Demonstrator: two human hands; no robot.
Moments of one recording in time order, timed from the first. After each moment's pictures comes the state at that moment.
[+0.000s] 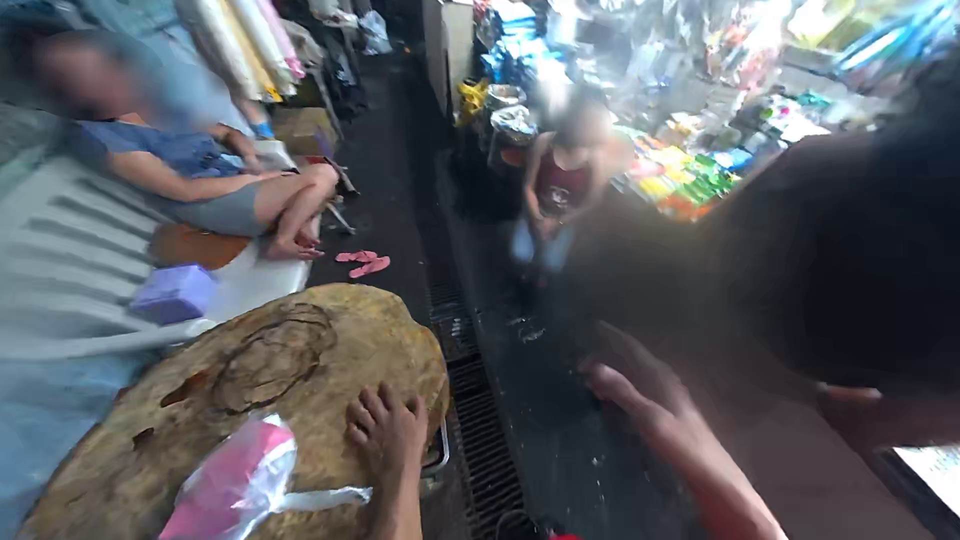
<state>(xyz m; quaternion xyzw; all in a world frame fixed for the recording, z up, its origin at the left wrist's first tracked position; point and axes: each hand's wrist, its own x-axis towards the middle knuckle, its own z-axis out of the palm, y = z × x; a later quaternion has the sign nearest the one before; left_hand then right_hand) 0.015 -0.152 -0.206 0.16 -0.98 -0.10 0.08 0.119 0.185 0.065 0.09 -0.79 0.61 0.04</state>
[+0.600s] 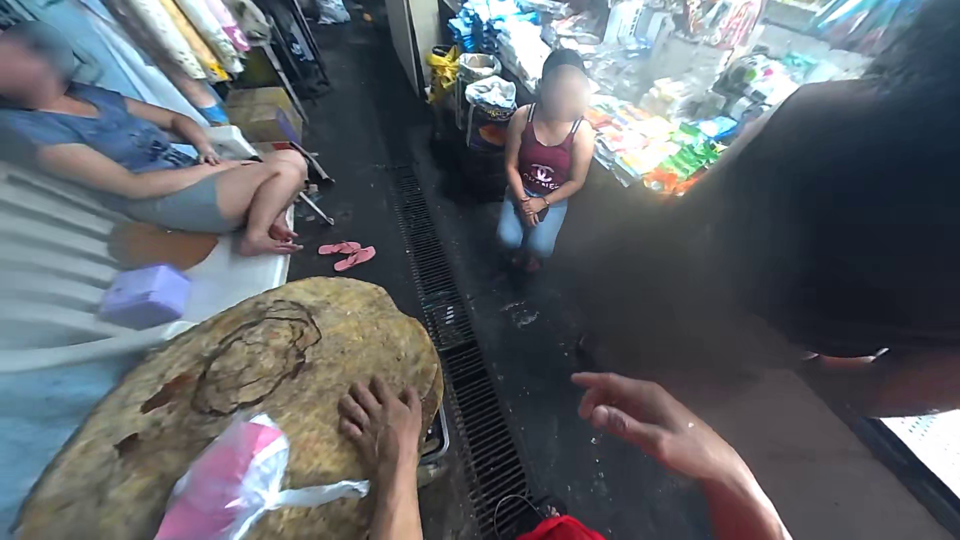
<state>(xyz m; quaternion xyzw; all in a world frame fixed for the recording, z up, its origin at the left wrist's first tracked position) 0.013 -0.146 -0.198 0.17 -0.98 -0.08 0.06 0.138 0.221 0.026 0.13 -0.79 0.58 -0.13</state>
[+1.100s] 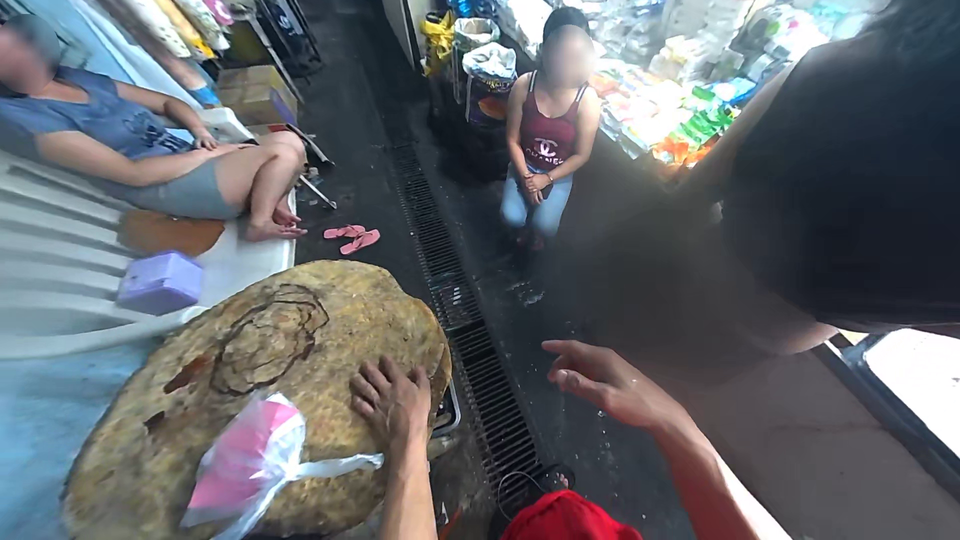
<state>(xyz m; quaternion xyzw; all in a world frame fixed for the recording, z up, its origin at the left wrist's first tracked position) 0.011 -0.148 -0.207 0.17 -0.98 -0.06 0.06 0.102 0.192 -0.011 0.10 -0.78 0.59 -0.16</state>
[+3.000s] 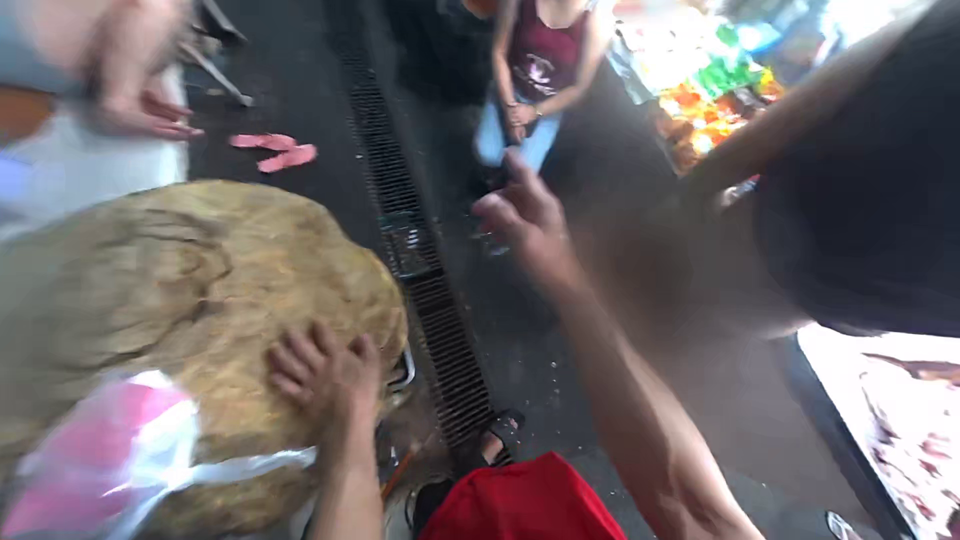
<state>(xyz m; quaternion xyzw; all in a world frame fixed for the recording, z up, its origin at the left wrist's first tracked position) 0.010 -0.146 -0.197 0.14 -0.98 -0.13 0.01 -0.061 0.134 -0.012 0.03 -0.75 0.66 0.07</state>
